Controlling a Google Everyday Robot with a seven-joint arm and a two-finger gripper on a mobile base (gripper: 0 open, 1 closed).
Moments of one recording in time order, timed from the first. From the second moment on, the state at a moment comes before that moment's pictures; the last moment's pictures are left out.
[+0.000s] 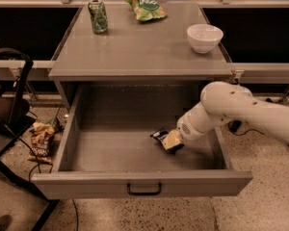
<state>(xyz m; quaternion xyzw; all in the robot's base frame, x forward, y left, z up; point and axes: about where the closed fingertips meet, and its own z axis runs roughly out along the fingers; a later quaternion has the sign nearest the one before) 0.559 -0.108 0.642 -0.31 0.92 0.17 0.16</state>
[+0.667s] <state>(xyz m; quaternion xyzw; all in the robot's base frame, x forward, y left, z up) 0.559 -0.108 0.639 -0.31 0.92 0.17 0.16</state>
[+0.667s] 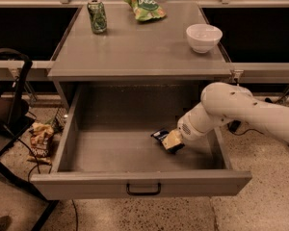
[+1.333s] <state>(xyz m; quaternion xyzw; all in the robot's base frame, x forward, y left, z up) 0.559 -0.108 0.639 -0.31 0.92 0.17 0.16</state>
